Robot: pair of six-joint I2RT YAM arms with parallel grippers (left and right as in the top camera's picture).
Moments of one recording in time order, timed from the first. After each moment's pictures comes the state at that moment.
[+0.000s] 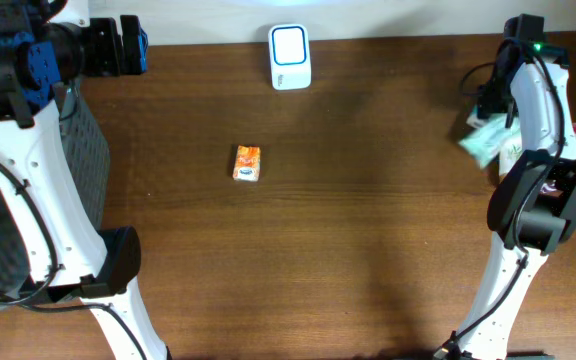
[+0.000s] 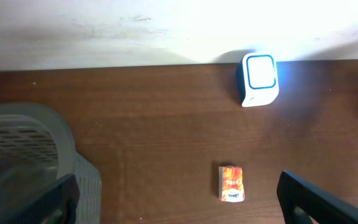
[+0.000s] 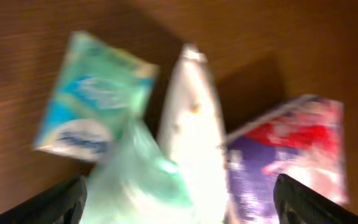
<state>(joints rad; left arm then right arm) 0.06 2.14 3.06 -1.69 0.15 0.04 -0.24 2.37 2.18 -1.07 0.36 -0.11</state>
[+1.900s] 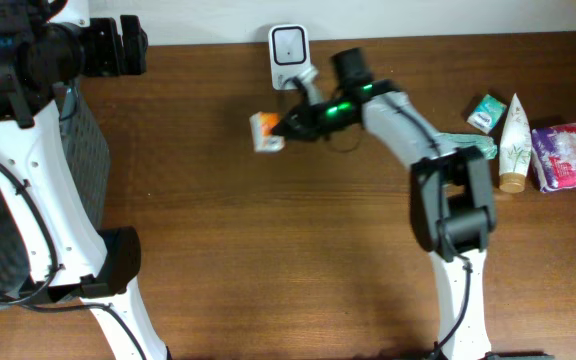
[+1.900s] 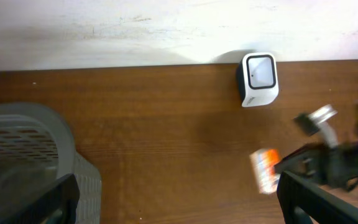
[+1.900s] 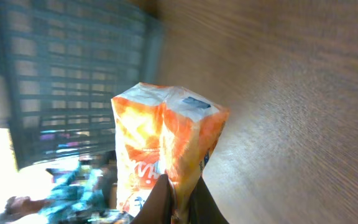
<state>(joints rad) 0.06 2.14 3.06 -1.69 0.15 0.04 0.25 2.35 1.88 -0.62 -1.15 0.27</state>
